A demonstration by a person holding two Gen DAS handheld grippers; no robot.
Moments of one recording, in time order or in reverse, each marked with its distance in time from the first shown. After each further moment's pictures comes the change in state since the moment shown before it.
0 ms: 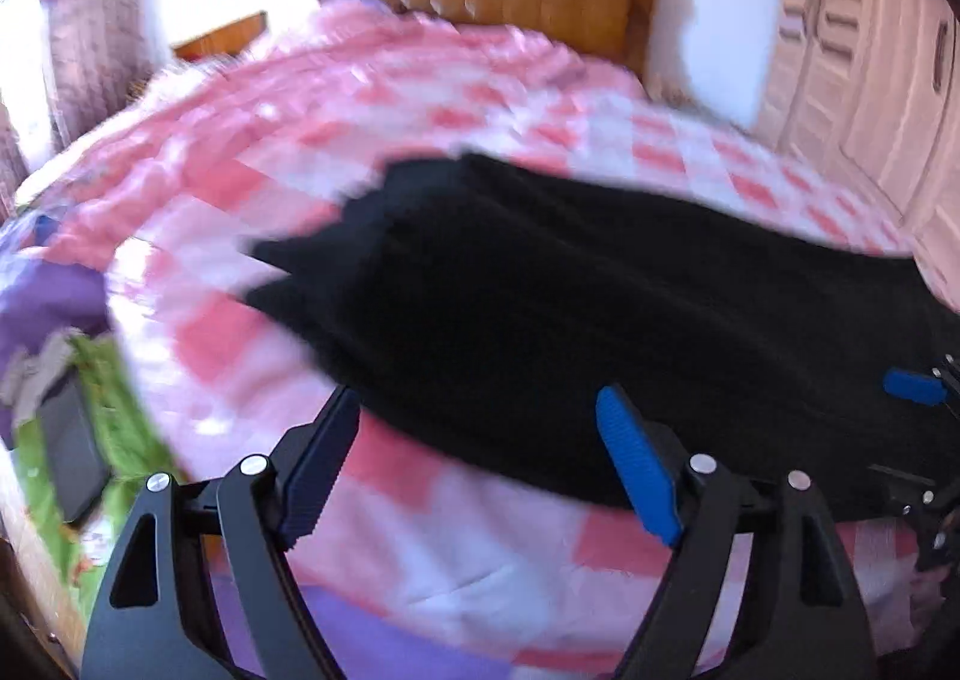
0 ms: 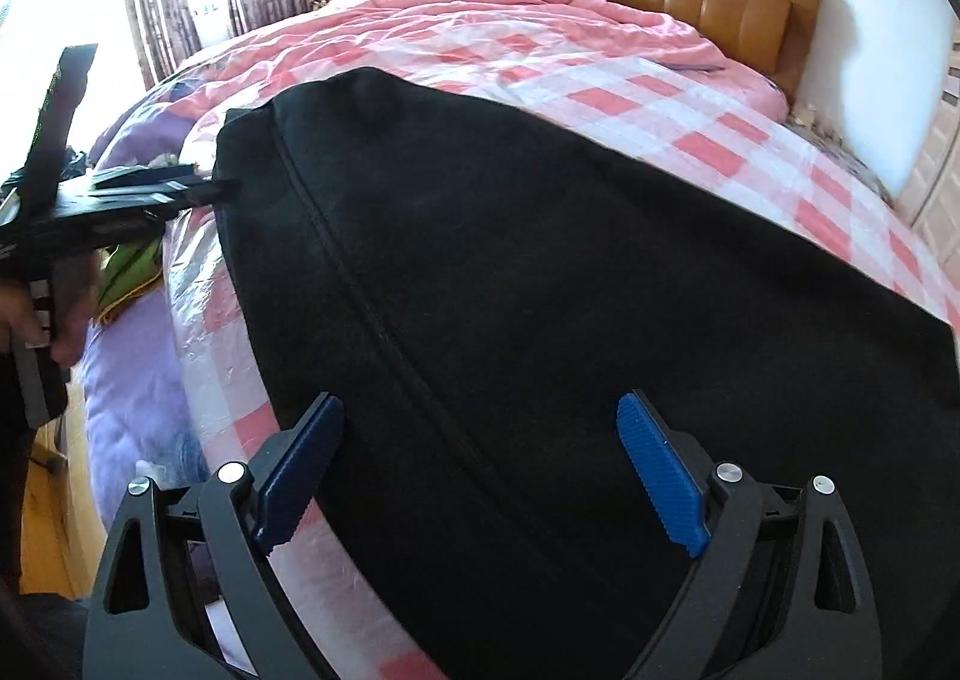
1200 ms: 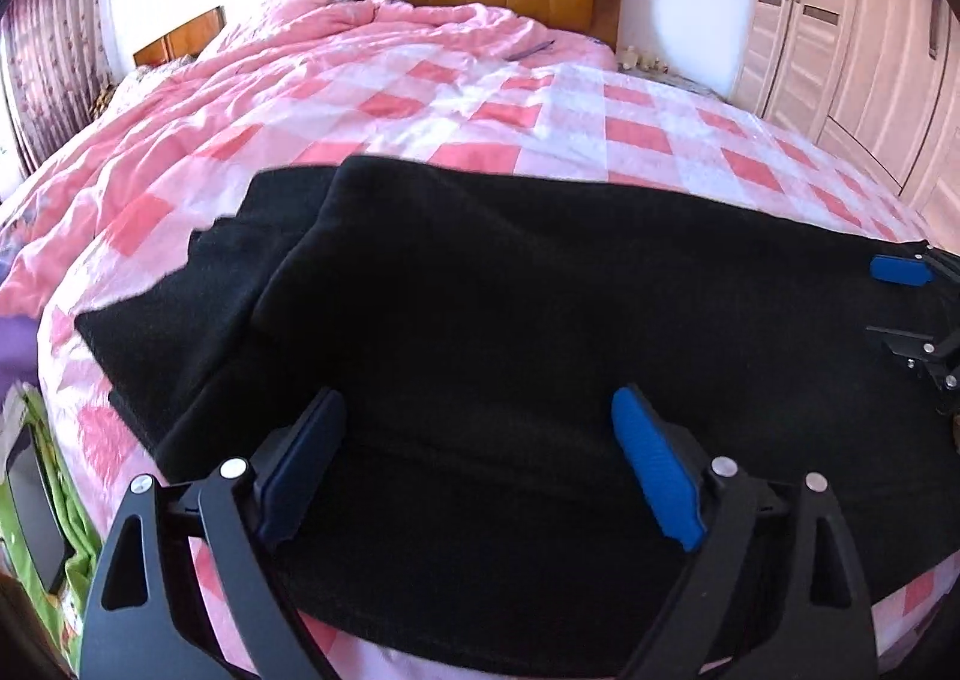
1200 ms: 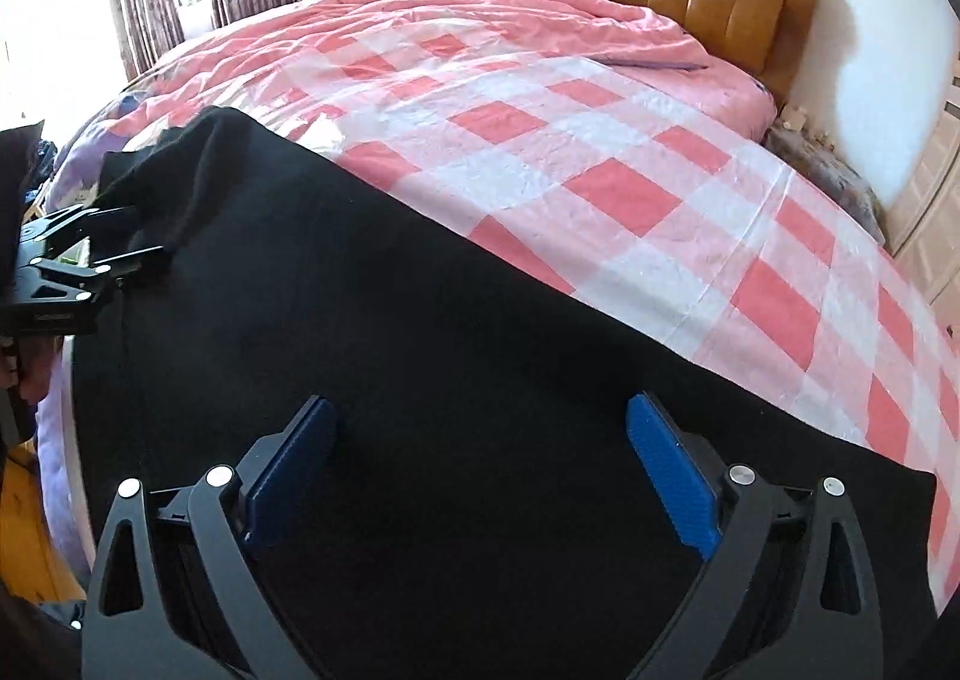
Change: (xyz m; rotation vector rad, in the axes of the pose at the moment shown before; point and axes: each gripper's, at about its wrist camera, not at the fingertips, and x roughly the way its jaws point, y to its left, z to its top) left arm 0.075 -0.039 0.039 0.095 0.079 -0.057; right arm 0.048 -0.092 0.059 -0.004 0.028 -0.010
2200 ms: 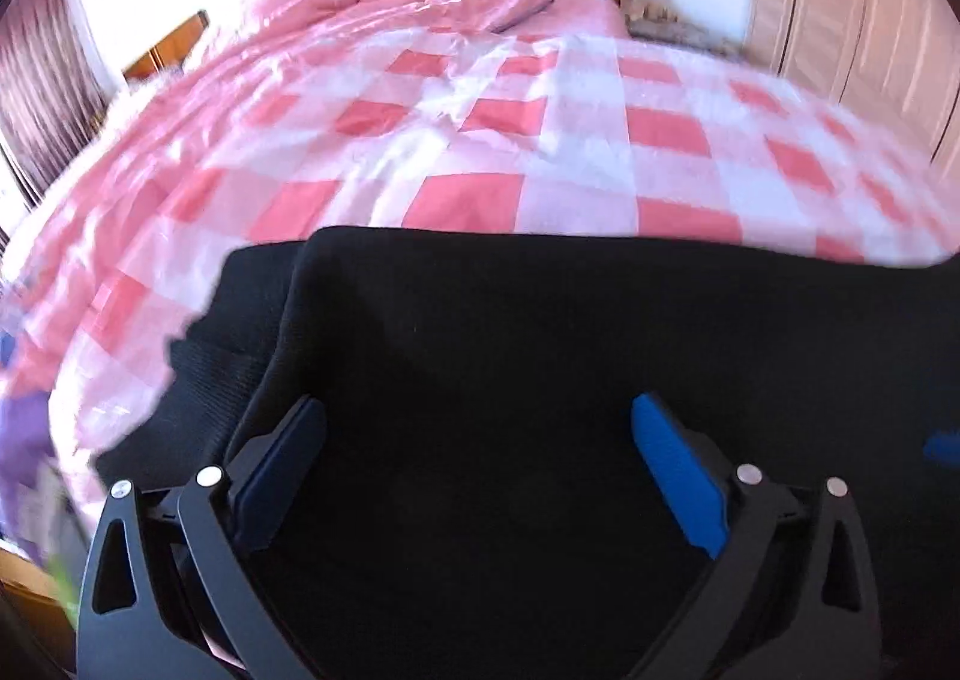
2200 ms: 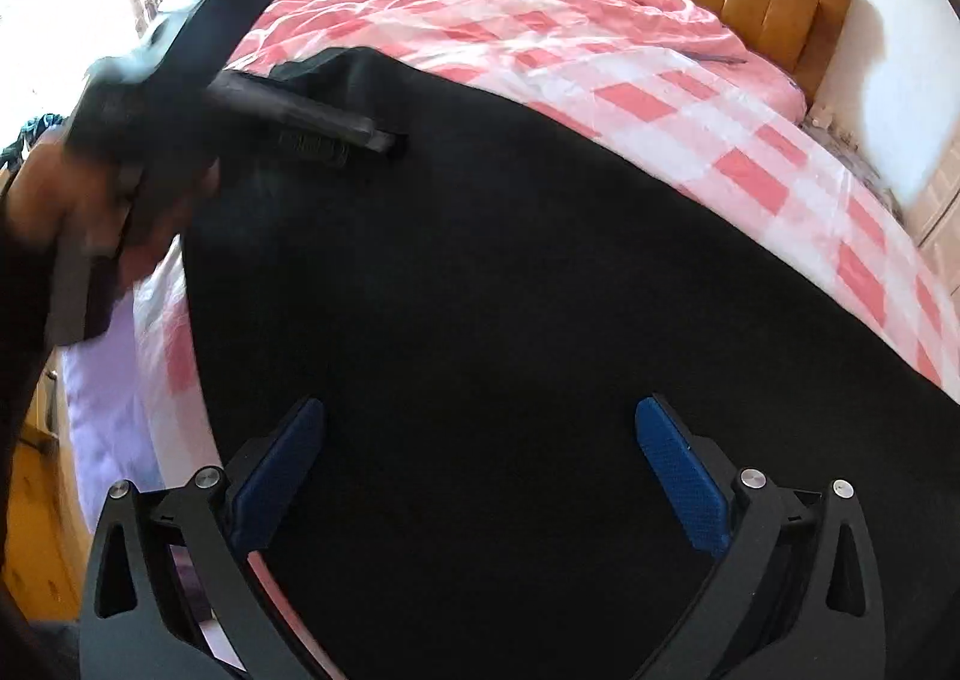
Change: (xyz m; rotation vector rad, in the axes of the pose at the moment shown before) left arm 0.039 -0.012 0.055 0.066 0.122 0.051; right arm -0.004 0.098 -0.019 -0.029 0.063 0.015
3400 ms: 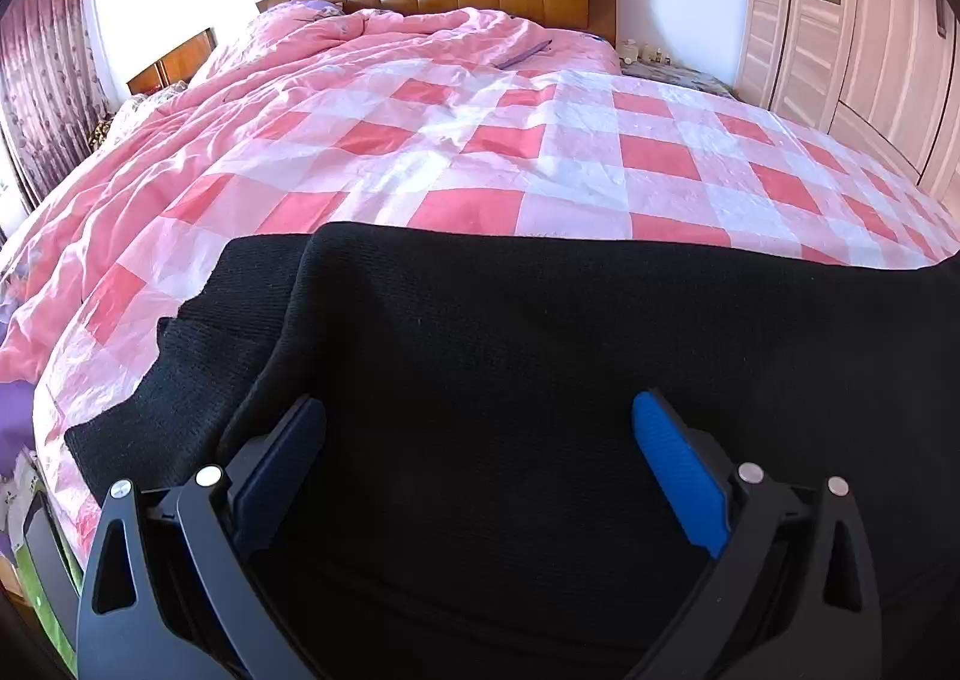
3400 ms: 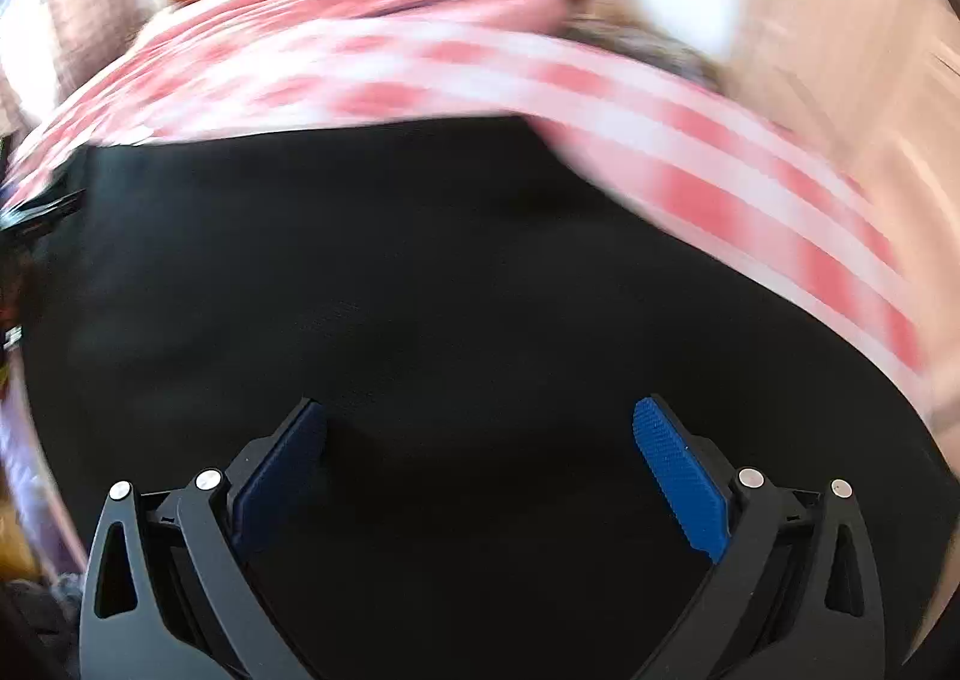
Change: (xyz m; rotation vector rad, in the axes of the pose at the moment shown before) left arm -0.002 0.000 -0.019 -0.012 -0.115 -0.003; right arm -0.104 -0.224 -0.134 0.391 0.028 -0.316
